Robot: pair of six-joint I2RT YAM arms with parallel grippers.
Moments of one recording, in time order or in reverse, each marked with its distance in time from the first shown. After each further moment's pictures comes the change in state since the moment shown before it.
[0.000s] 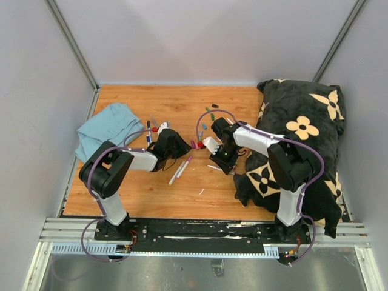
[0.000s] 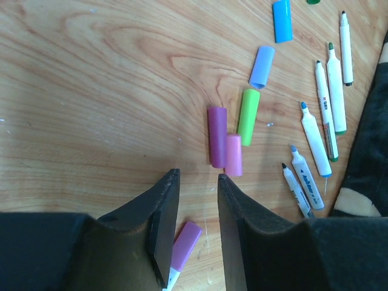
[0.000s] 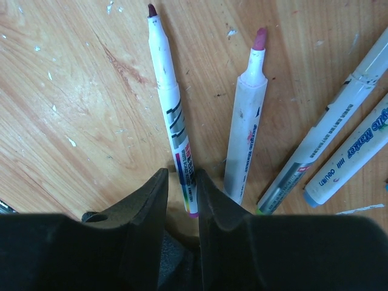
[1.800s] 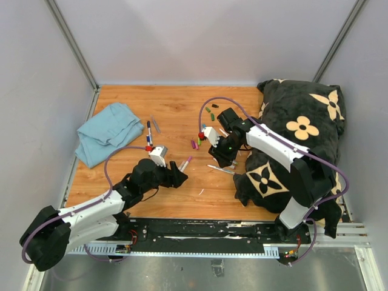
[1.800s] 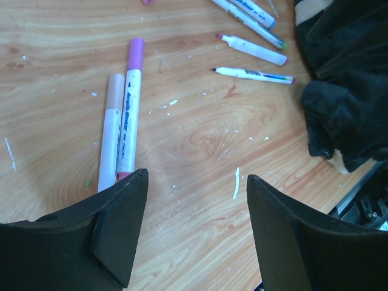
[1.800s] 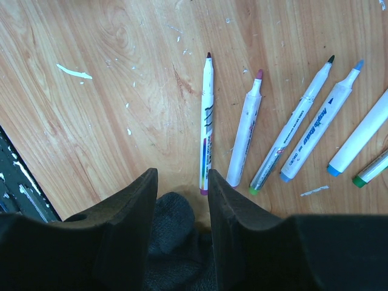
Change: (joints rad) left arm -0.156 -0.824 -0.462 -0.170 0.143 0.361; right arm 0.000 -0.223 0.004 0.002 -0.135 -0.071
